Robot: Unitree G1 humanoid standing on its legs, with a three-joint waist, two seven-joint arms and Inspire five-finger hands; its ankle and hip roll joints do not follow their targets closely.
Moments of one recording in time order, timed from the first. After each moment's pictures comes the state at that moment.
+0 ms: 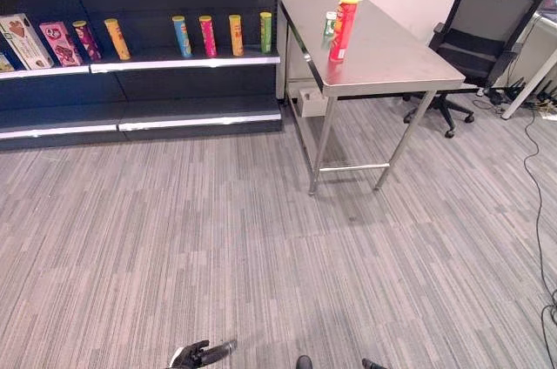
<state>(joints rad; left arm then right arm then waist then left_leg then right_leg) 0.01 0.21 -0.15 1.18 -0.13 -0.03 0.07 0.05 -0.26 0.10 1.21 0.20 0.01 -0.06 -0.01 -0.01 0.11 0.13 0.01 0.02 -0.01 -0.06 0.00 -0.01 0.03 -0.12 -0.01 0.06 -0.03</state>
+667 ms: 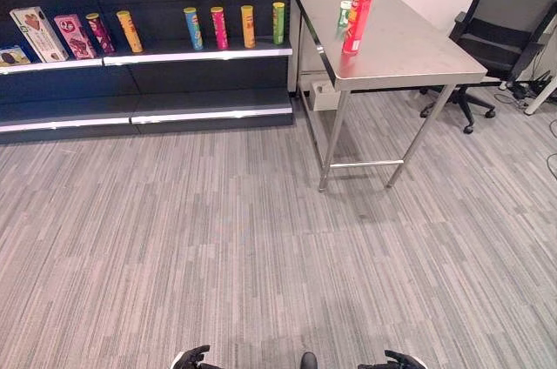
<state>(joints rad) 0.03 0.21 -0.14 1.18 -0.14 -0.03 0.08 0.01 -0.27 0.13 1.20 0.17 0.00 -0.06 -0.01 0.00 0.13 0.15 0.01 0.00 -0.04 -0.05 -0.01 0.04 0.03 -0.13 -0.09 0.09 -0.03</state>
